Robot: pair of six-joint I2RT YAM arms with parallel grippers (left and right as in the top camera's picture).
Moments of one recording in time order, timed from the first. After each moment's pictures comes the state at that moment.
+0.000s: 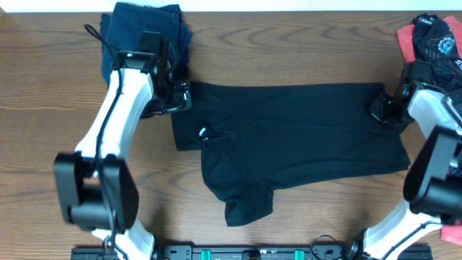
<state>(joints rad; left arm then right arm) -0.12 1.81 1.52 -1.12 0.05 -0.29 -0.30 1.91 1.25 -0.69 -0.04 0.47</state>
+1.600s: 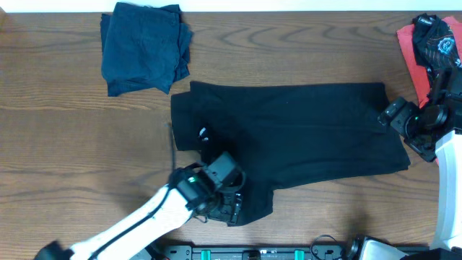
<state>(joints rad) -0.85 1.27 0.73 -0.89 0.22 -0.63 -0.30 1.37 1.25 -1.11 0.01 0.47</state>
